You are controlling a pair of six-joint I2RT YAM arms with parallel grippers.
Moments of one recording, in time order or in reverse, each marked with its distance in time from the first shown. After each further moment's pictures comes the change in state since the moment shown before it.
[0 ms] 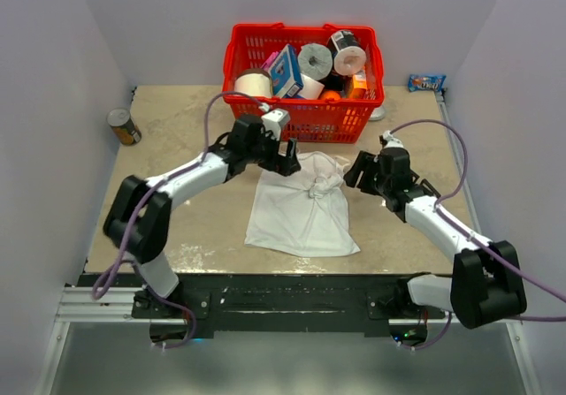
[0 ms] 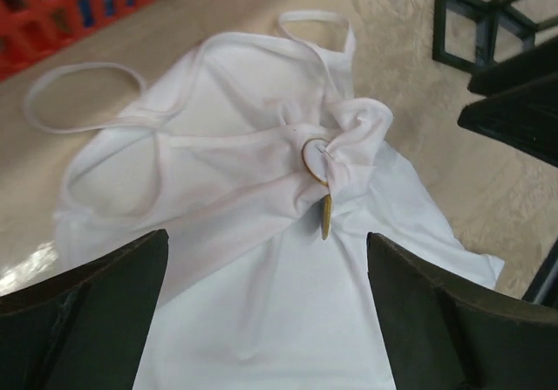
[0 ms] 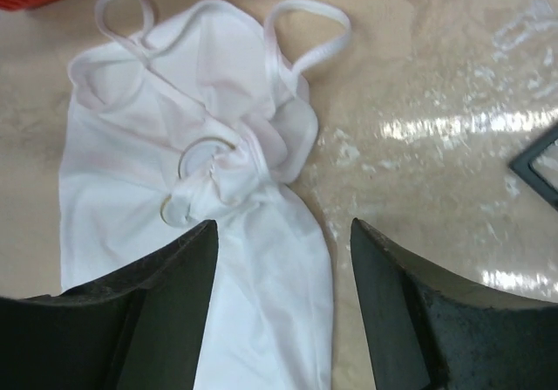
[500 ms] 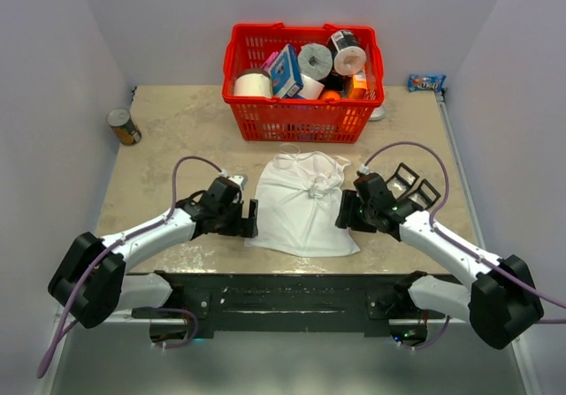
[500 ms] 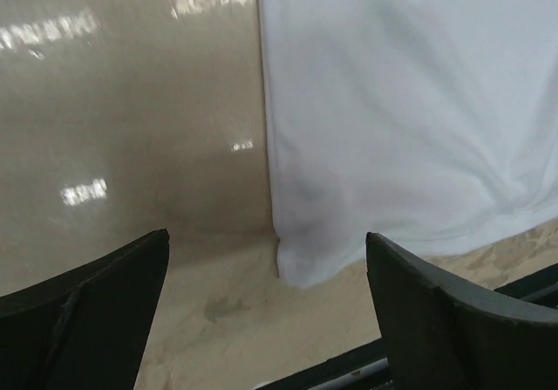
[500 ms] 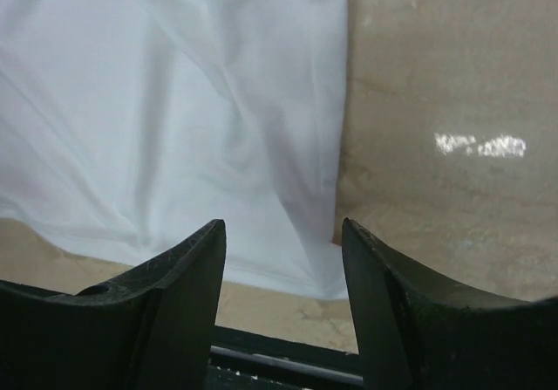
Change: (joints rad) left arm -0.049 -0.539 -0.610 -0.293 -0.344 -0.261; right arm 0.271 -0.148 -0.033 -0.467 0.096 0.094
